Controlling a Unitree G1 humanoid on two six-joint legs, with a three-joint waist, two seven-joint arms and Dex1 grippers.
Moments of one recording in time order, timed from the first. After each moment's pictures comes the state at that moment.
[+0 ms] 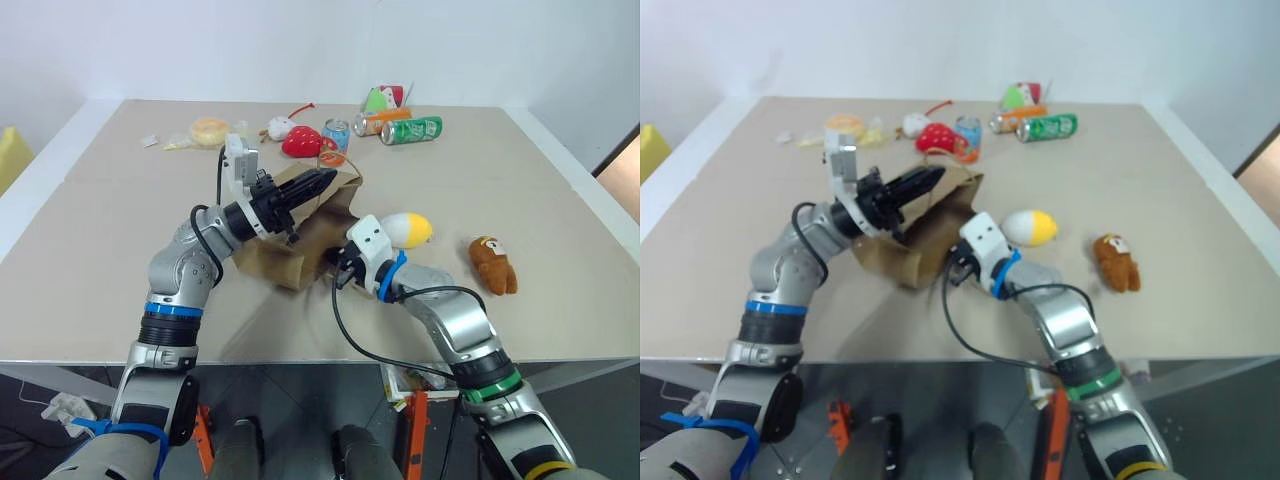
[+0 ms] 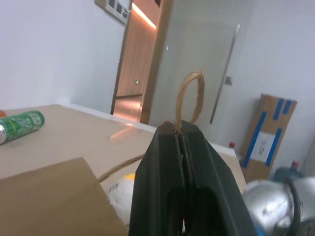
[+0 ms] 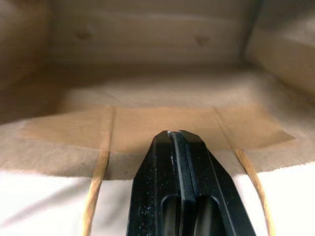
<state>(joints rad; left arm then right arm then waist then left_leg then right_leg) -0.78 0.21 0.07 0.15 -0.68 0.44 -0.90 -0.57 -0.33 0.26 -0.02 0.17 0.60 0.46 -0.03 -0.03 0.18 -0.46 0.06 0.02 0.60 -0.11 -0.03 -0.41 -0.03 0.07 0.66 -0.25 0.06</state>
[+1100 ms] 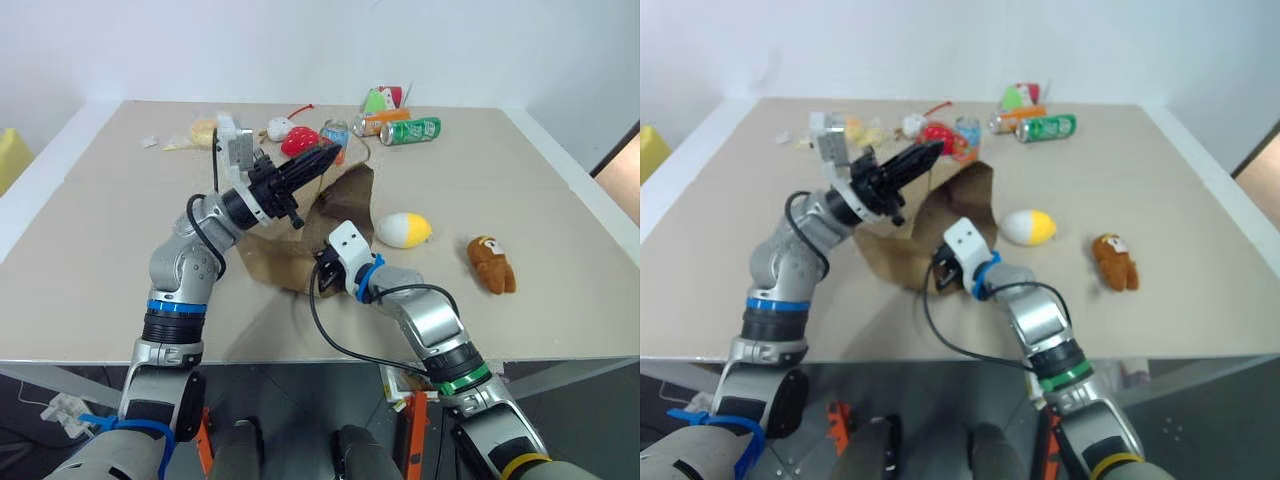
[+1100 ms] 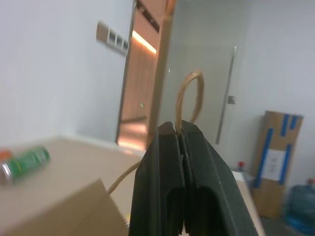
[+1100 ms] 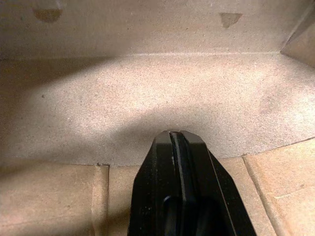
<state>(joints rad) -0.79 0.18 0.08 0.05 -0.65 0.31 -0.89 -0.59 -0.23 0.28 0.06 0.07 0.67 0.42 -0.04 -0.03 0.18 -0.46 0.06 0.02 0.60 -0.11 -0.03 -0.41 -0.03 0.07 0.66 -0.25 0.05</state>
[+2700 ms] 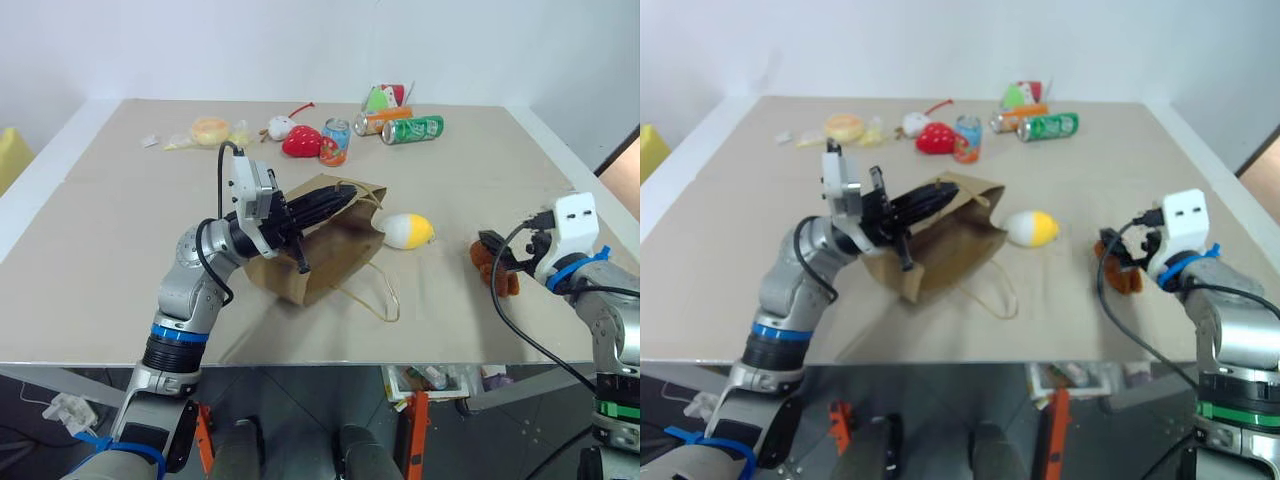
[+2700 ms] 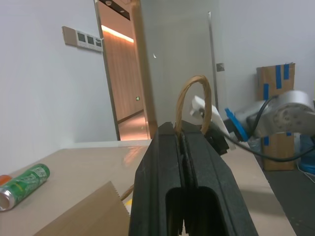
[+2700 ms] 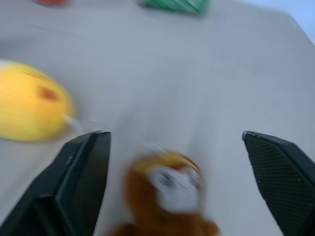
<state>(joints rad) -0.66 0.20 -0.04 0.01 -0.53 0.12 -0.99 -0.36 -0.69 -0.36 0.03 0.27 0.67 0.43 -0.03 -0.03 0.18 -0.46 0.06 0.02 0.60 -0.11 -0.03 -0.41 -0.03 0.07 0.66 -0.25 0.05</state>
